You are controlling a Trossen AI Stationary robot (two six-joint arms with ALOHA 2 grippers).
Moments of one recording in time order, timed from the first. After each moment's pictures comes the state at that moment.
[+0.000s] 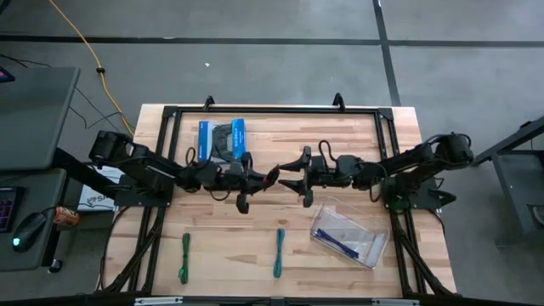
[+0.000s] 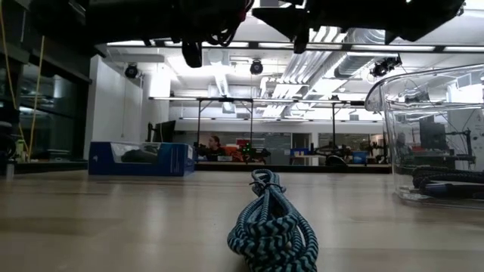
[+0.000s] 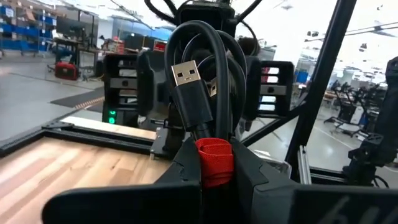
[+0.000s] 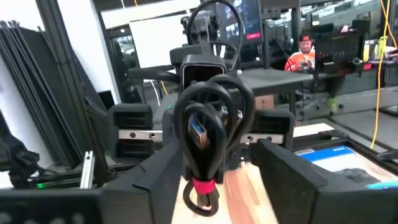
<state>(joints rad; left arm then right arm) -0.01 1.52 0.54 1.10 -0.12 -0.17 0.10 1.46 0.67 0.92 0.10 0.13</state>
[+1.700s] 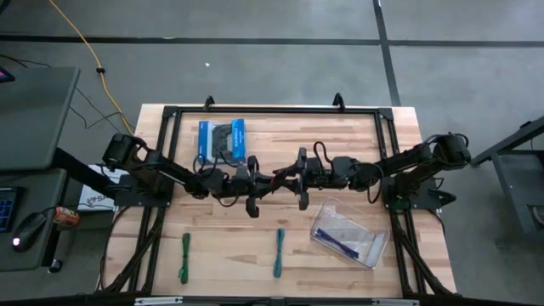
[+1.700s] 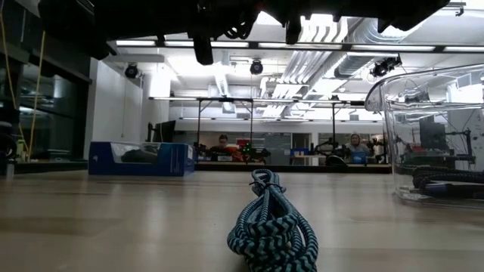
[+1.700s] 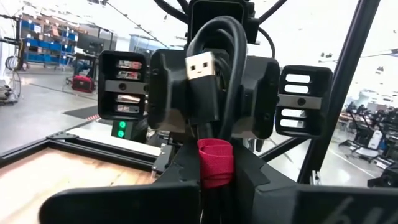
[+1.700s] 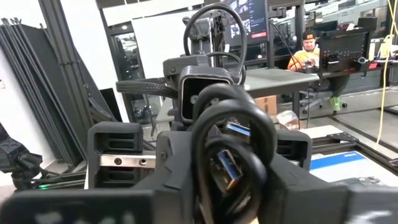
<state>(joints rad) -0.07 1.66 0.64 1.23 -0.25 -0.16 0.12 1.49 0.76 0.85 0.12 0.13</state>
